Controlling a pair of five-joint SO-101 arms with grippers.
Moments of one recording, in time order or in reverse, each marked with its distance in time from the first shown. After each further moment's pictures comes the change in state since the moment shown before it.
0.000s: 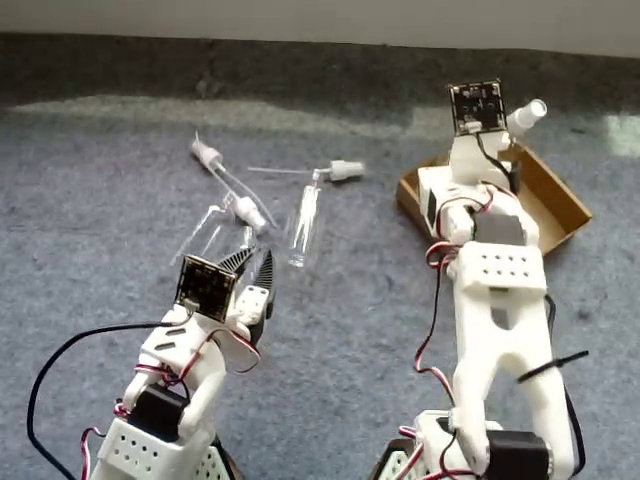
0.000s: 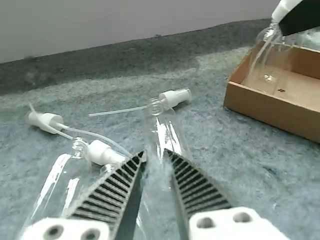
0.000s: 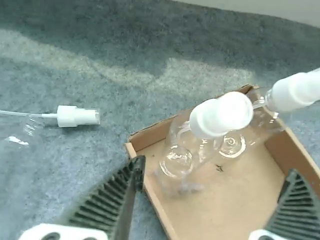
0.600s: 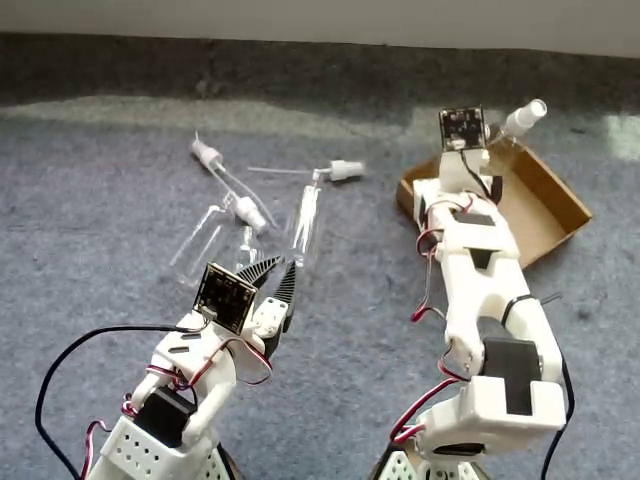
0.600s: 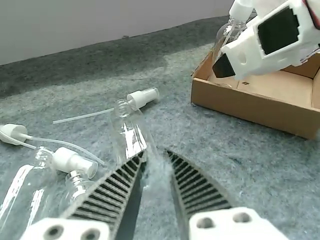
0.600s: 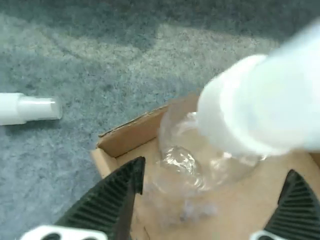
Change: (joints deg) left arm 6.9 0.0 0.0 0.0 0.0; right arm 1.1 26.8 1.1 -23.8 0.0
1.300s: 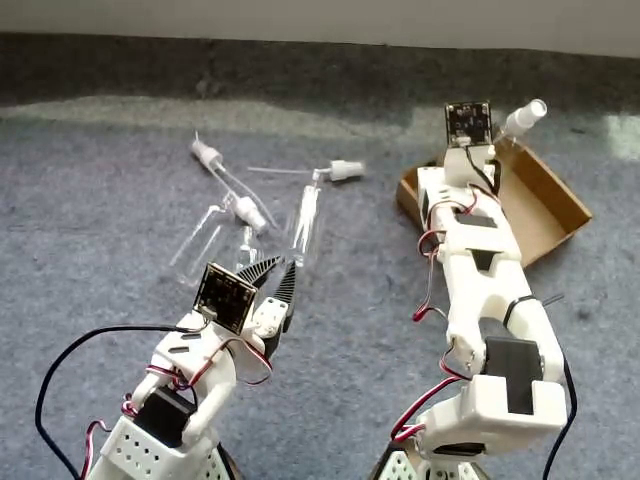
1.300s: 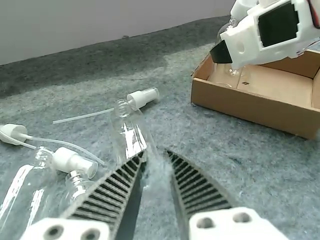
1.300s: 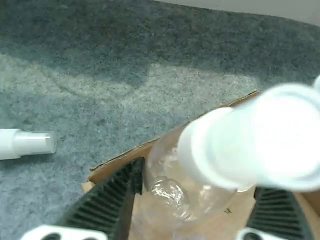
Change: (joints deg) left arm 0.0 0.0 0.0 0.0 0.0; right arm 1.2 1.1 1.1 -9.6 0.0
